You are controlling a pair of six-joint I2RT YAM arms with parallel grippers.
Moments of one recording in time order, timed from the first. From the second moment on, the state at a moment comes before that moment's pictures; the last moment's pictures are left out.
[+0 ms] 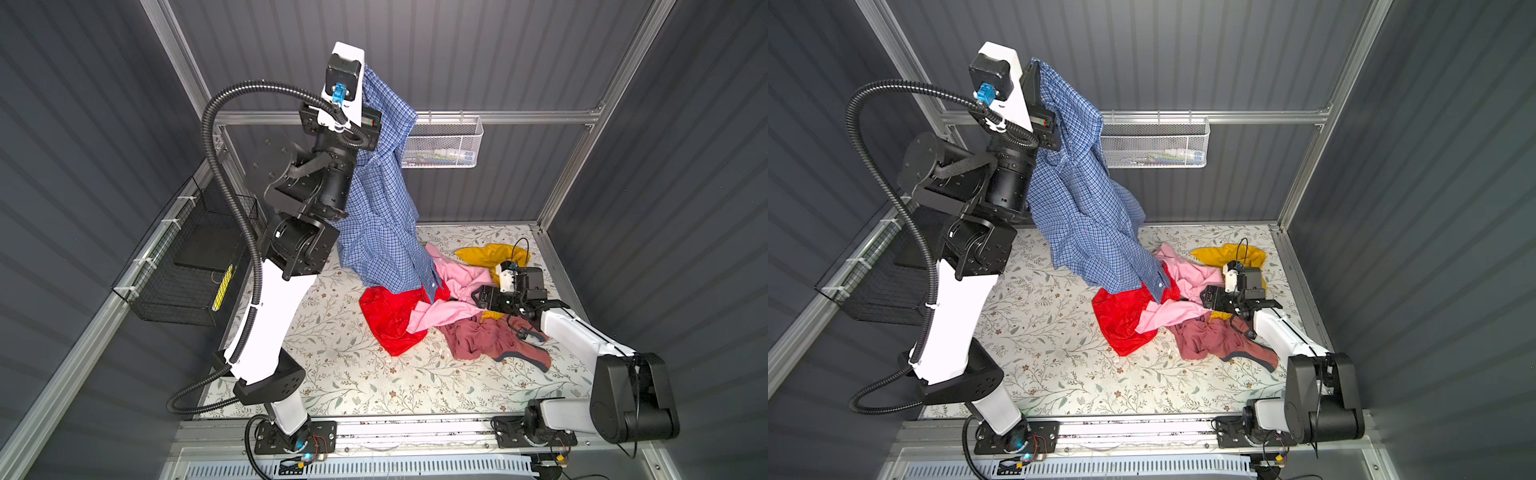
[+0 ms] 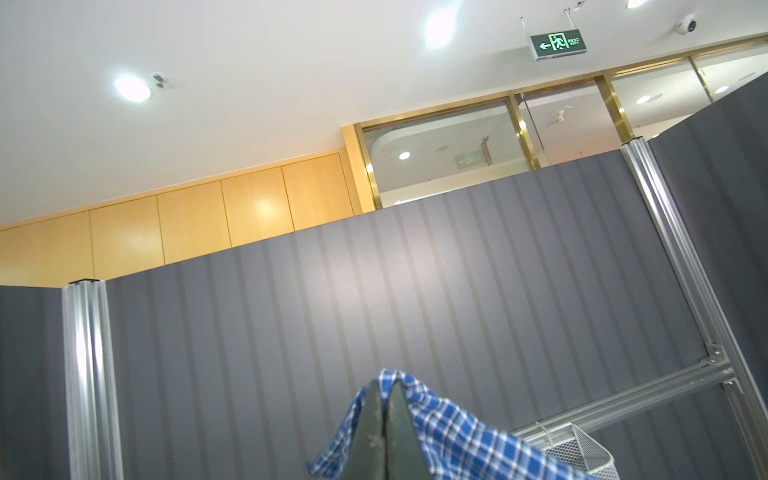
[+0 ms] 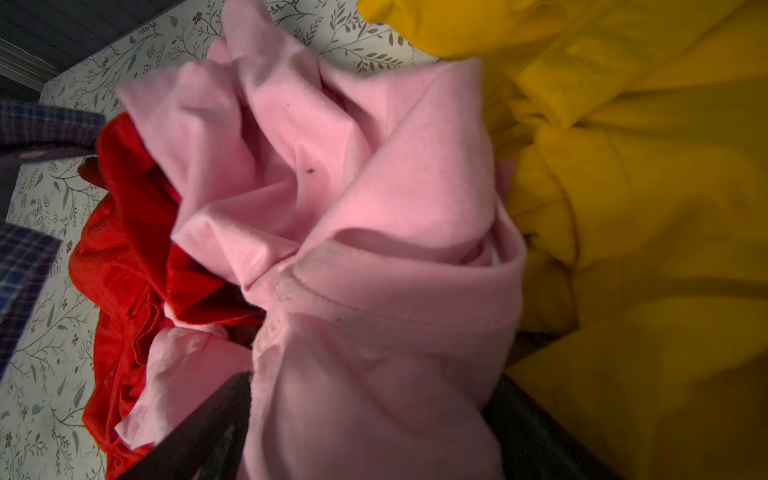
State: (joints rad) left arm -0.76 1.73 2.58 -0.15 -0.38 0.62; right arm 0.07 1.34 0.72 -0.21 -0.31 0.25
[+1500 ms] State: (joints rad) left arm -0.55 1.34 1.45 -0.67 -0.49 -0.28; right arm 0.09 1.33 0.73 -0.22 -0.30 0.24
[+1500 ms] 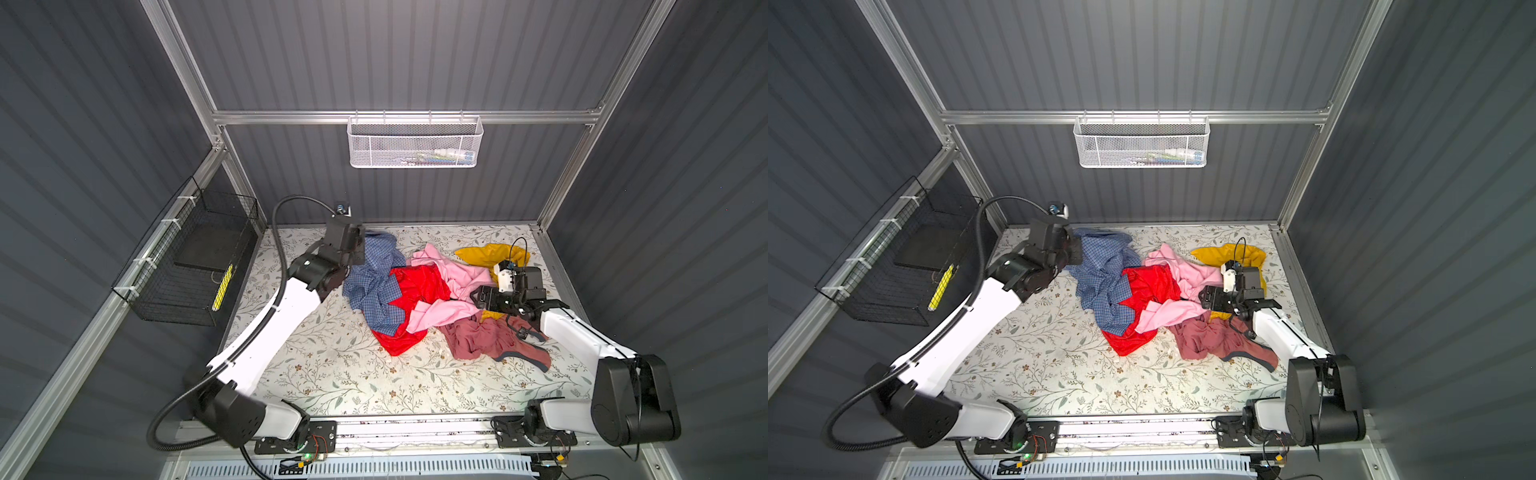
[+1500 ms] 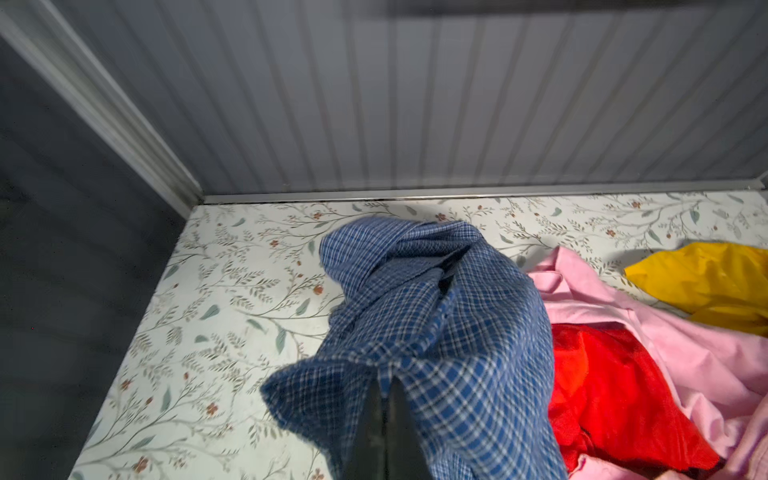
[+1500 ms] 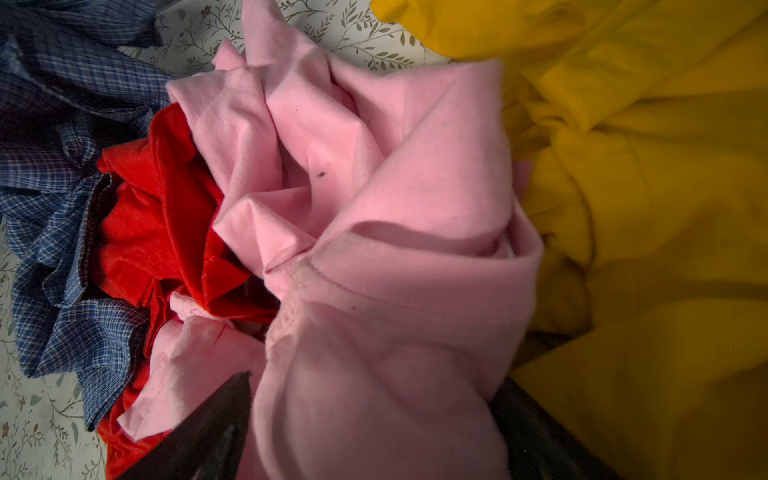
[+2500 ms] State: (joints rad) left arm -0.62 1.63 1.37 -0.70 -0.04 -0.42; right arm 0.12 1.40 0.77 -0.26 -0.30 0.21
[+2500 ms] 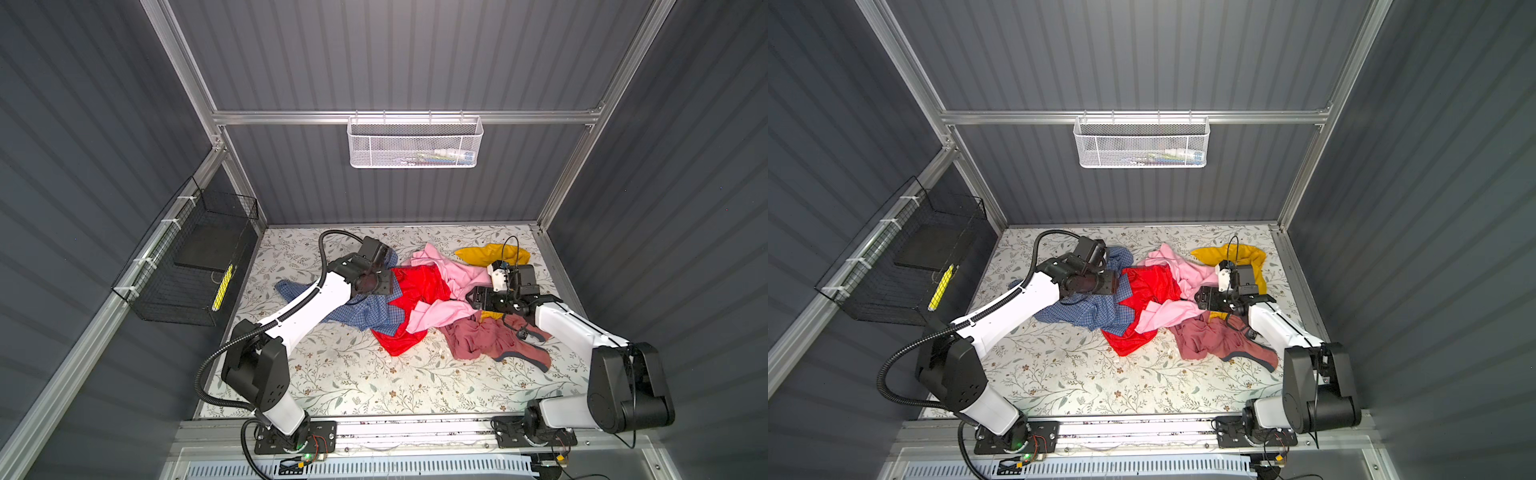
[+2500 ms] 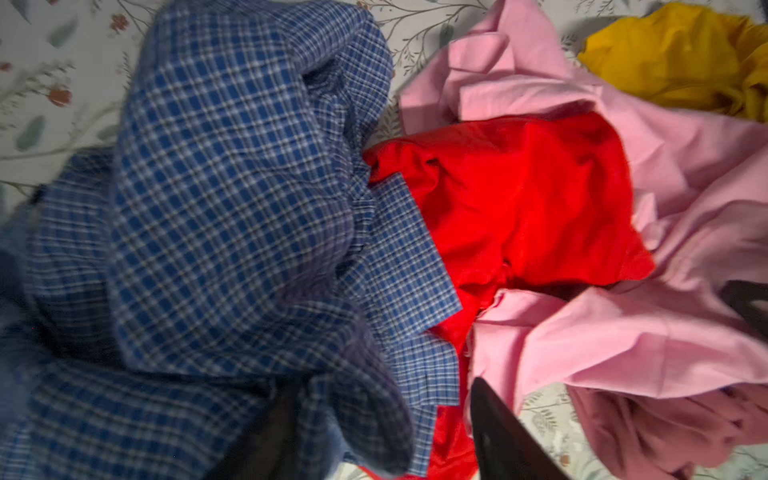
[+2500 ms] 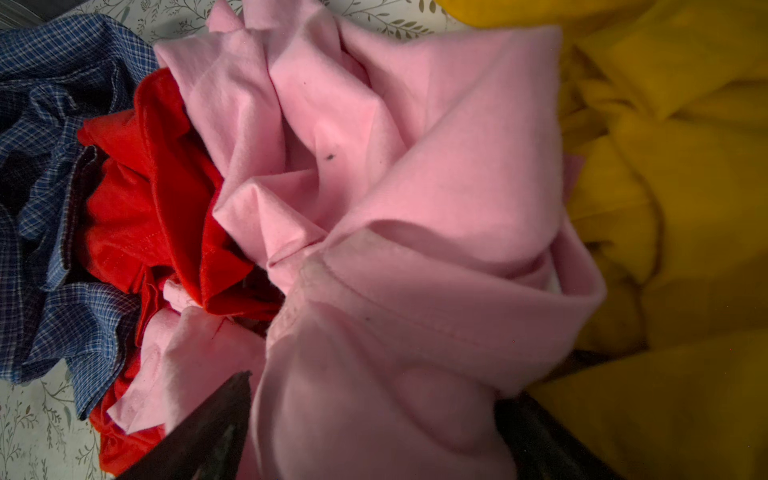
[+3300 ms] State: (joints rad) left arm -0.65 1.78 1.27 -0.80 -0.01 -0.40; right arm 0.12 1.40 0.79 -0.30 -0.29 0.18
